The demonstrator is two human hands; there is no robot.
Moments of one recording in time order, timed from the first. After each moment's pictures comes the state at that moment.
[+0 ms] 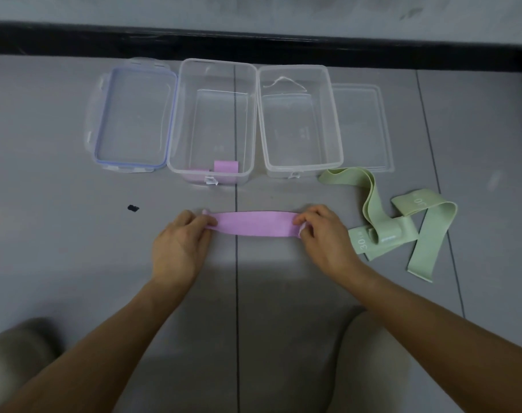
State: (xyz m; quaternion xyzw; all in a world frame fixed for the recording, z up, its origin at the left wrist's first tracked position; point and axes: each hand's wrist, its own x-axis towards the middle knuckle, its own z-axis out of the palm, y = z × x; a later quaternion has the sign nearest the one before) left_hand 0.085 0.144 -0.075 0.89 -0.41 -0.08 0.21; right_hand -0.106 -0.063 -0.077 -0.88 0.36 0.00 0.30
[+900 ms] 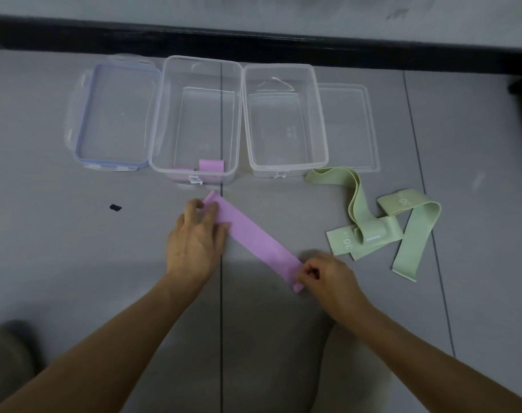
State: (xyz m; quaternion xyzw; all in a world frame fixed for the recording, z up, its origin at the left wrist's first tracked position) left_hand 0.055 0.102 -0.087 0.91 -0.37 -0.12 0.12; right_hand -0.178 -0.036 -0.068 -0.81 0.41 0.11 0.40
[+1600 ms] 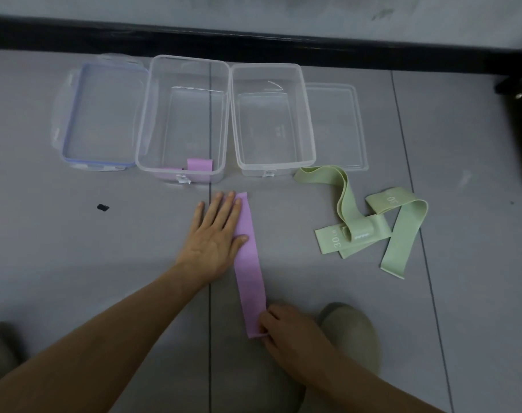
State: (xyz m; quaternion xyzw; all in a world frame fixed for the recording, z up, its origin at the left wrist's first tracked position) left_hand 0.040 0.078 -0.126 0.82 -0.56 -0.12 0.03; right_hand -0.206 0.040 -0.075 -0.94 0.14 0.16 0.28
